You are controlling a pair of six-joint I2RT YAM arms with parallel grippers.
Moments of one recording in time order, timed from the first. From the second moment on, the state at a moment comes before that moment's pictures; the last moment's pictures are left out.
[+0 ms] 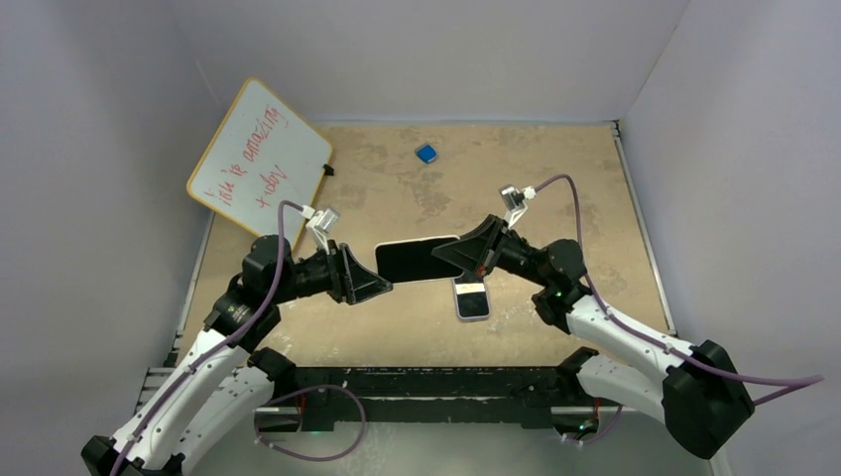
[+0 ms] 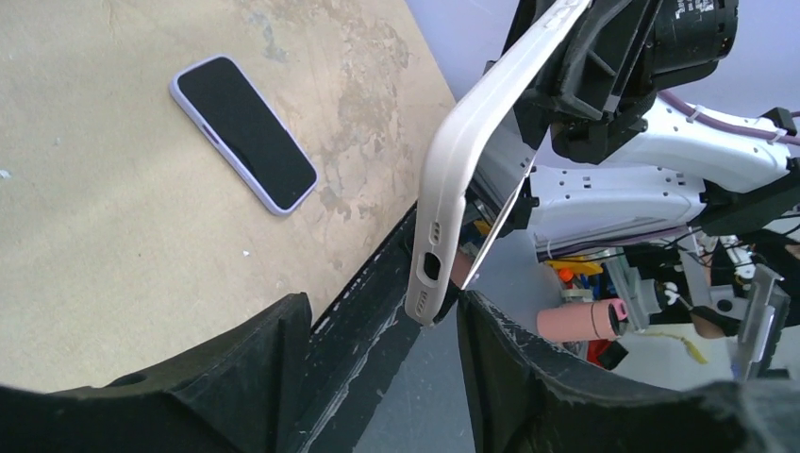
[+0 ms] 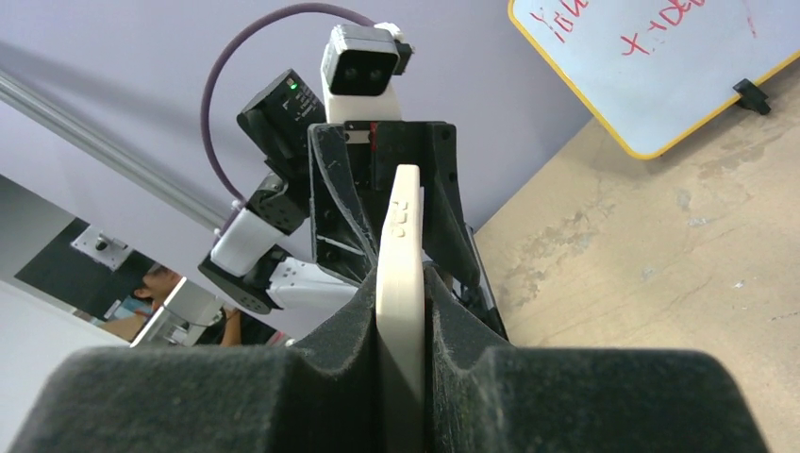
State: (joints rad) left arm -0.50 0.64 0.64 -0.29 0.61 -0.71; right arm 0.62 1.01 0.46 0.87 -0.62 1.10
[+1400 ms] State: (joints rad) left arm -0.50 0.61 0.59 -0.28 0.46 -0.86; right arm 0.62 1.04 0.41 0.85 -0.55 1.10
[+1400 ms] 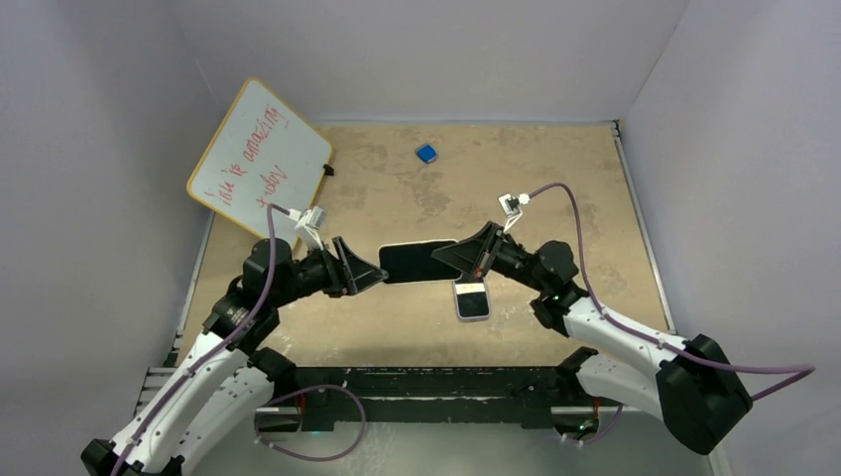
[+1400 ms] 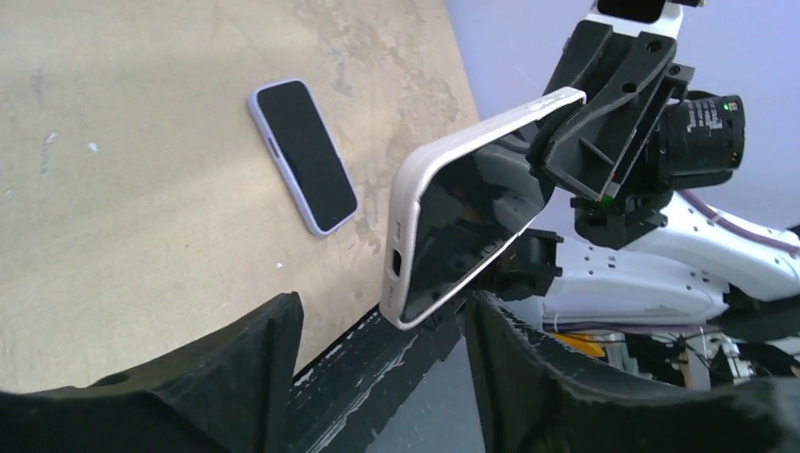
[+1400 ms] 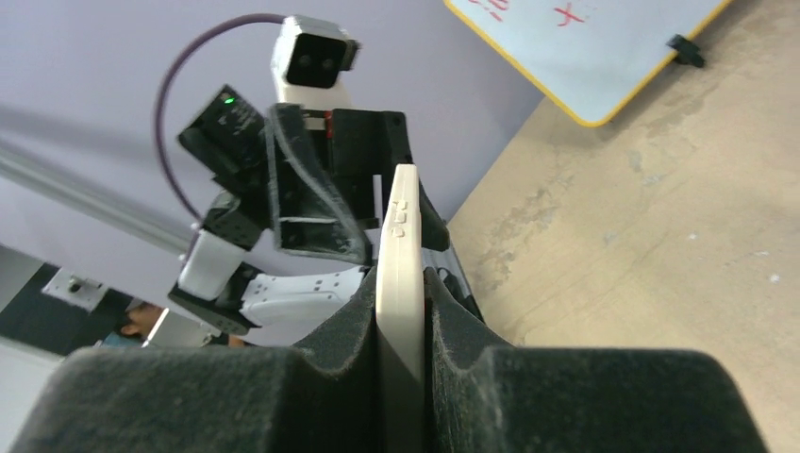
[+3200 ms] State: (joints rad) left arm -0.50 0.55 0.80 -0.68 0.09 -0.36; right arm 0.64 1.94 0.97 0.30 -0.74 0.75
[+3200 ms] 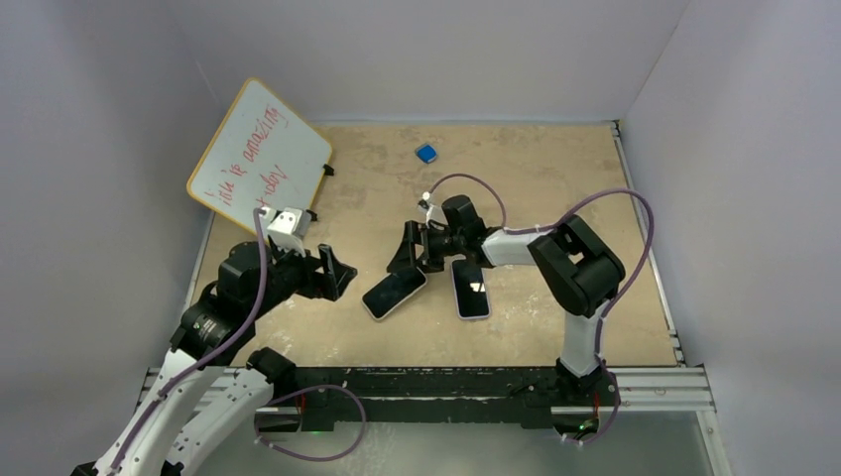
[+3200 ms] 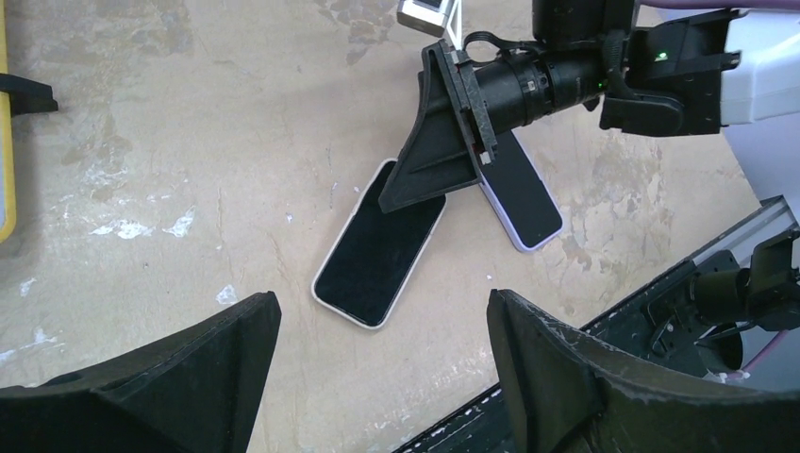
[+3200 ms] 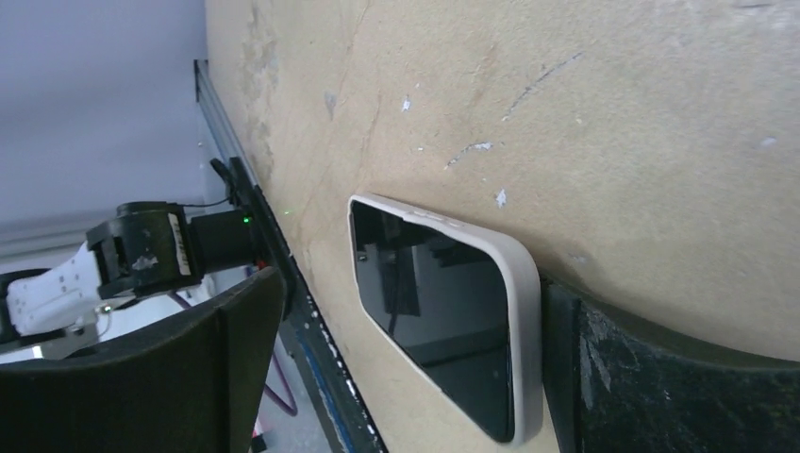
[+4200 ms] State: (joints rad) left arm -0.50 0.54 0.96 -0.73 0.04 -0.39; right arm 0.63 0.99 0.94 -0.23 -0.18 0.59
